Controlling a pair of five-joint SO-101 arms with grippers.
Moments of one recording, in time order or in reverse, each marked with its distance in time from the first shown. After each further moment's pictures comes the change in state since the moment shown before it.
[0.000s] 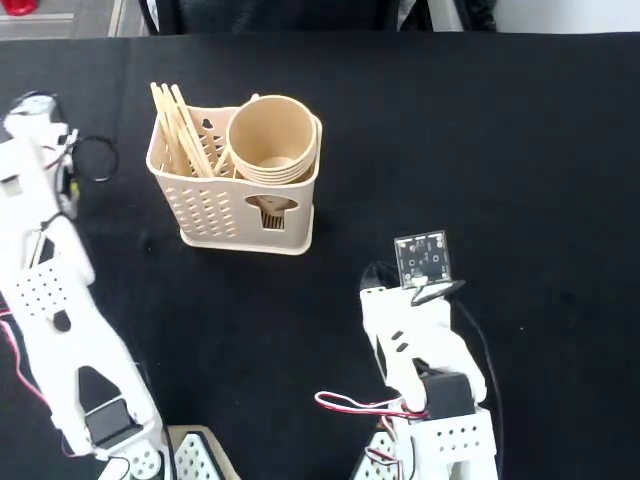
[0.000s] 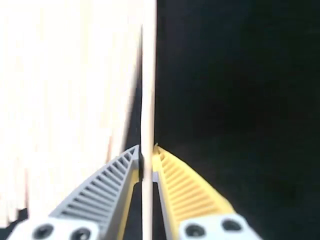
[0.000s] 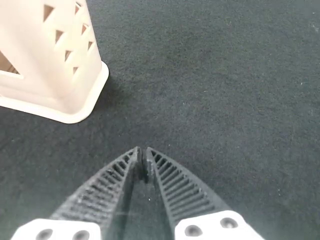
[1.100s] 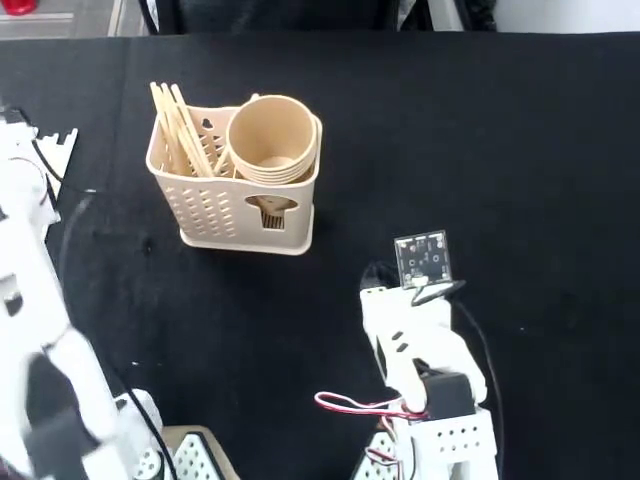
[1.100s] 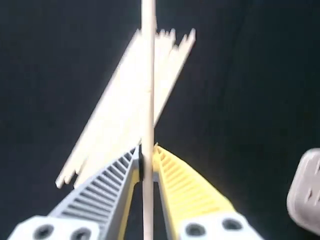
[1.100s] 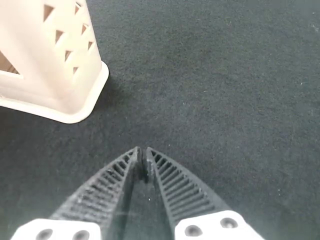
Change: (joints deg) left arm 1.7 -86.9 94.1 -49.5 9.8; right arm 0.0 0.0 0.0 0.0 0.0
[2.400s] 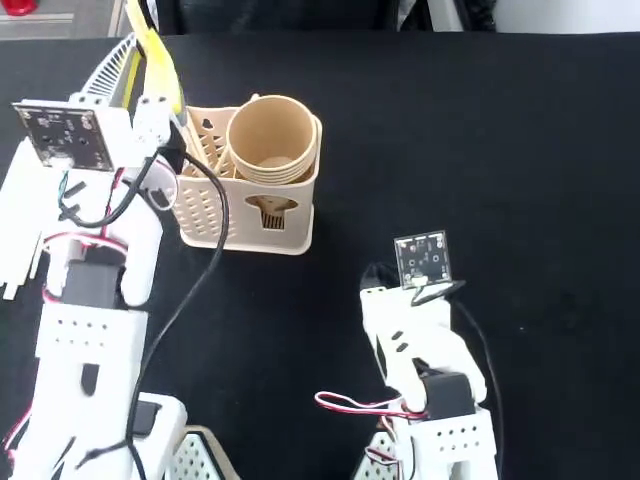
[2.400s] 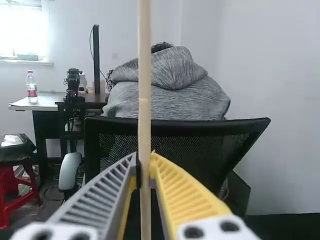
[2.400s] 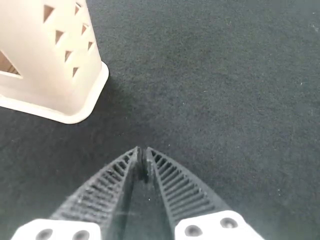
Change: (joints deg) left arm 34.7 -22.1 13.5 -44.6 12.6; right arm 0.0 0.0 0.0 0.0 0.0
